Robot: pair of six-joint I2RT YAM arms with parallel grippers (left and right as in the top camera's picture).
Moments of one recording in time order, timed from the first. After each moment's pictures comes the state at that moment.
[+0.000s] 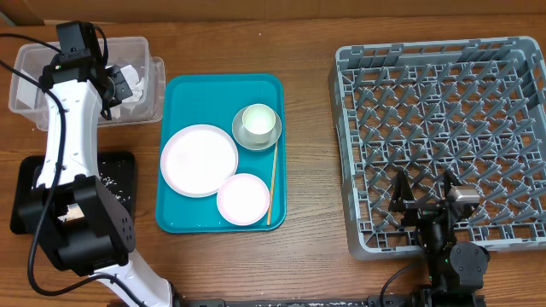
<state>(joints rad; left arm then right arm) 0.24 1.92 1.69 -0.87 -0.18 -0.23 -0.03 0.01 0.02 -0.03 -0.08 0.17</state>
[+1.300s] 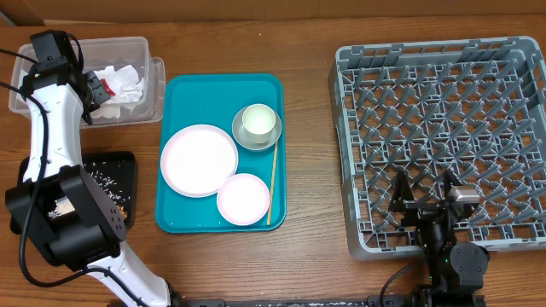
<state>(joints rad) 0.35 1.98 1.69 -0.78 -0.19 -0.23 -0.03 0.01 0.02 -0.03 -0.08 0.17</state>
